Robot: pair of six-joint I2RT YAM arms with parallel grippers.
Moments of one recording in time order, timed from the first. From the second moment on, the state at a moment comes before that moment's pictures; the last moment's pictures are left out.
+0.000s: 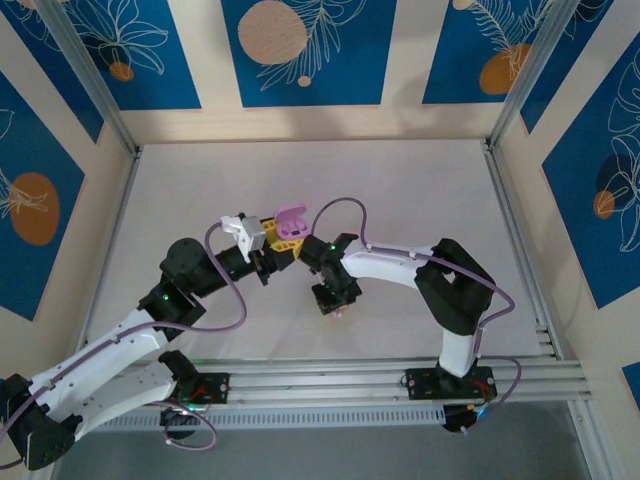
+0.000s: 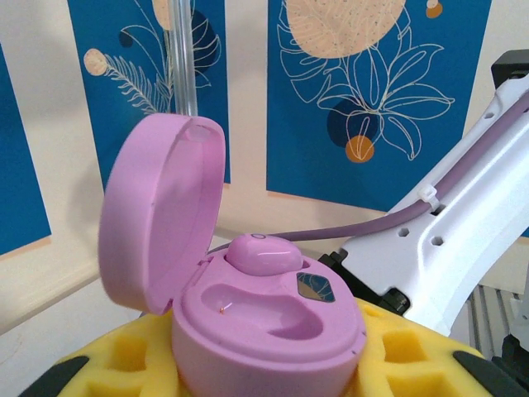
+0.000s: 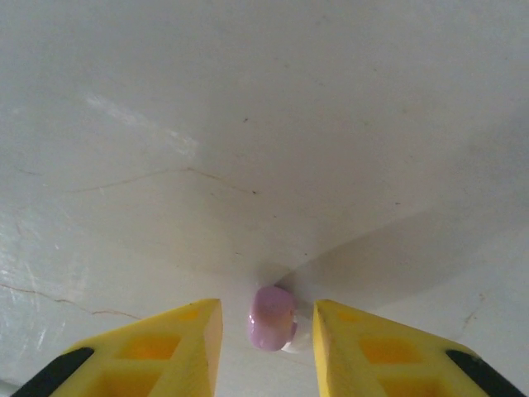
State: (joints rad) left arm -0.78 0.82 0.68 0.27 0.32 -0.04; right arm 0.91 1.82 1.19 -0.94 -0.08 0.47
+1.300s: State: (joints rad) left arm -0.78 0.82 0.68 0.27 0.32 -0.04; right arm 0.91 1.89 1.22 -0.95 -0.08 0.43
